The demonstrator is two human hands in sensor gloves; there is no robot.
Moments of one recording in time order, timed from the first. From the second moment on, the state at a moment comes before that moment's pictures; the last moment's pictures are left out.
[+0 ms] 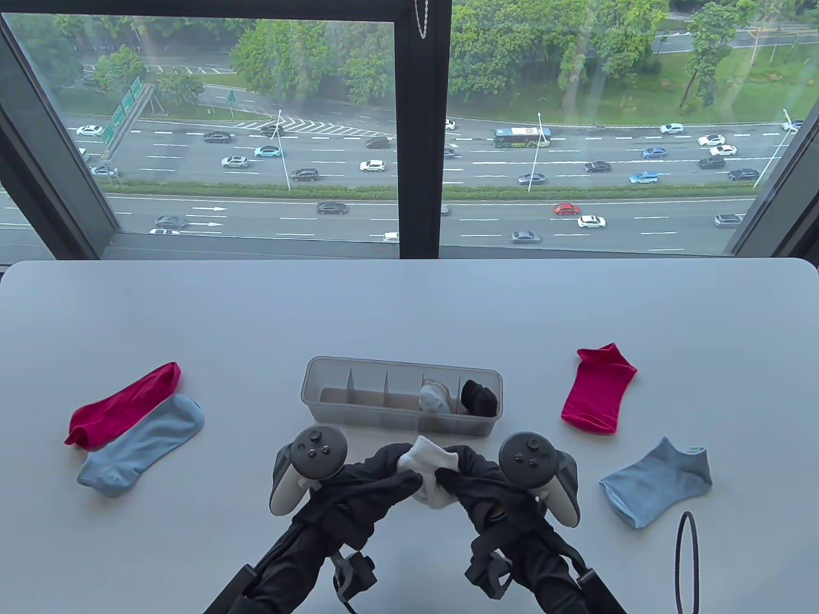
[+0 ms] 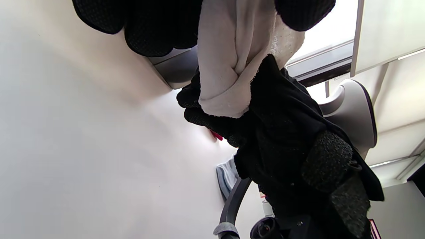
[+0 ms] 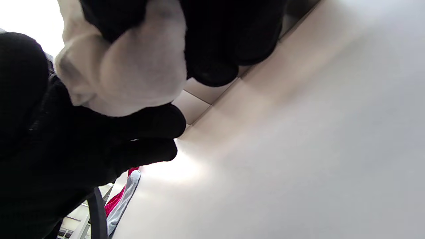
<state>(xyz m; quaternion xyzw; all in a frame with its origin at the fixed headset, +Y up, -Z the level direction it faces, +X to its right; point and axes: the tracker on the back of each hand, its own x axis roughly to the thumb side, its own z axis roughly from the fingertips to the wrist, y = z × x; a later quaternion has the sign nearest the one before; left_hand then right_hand) -0.134 -0.726 -0.297 -0.21 -0.20 0.51 0.81 0.101 -0.734 -0.290 0.12 0.16 0.86 0.47</state>
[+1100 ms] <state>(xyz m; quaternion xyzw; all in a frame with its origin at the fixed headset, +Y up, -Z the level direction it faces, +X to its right) -0.085 -0.686 -0.392 -0.03 0.00 0.09 1.00 0.146 -0.710 -0.287 0.06 0.04 0.99 0.11</state>
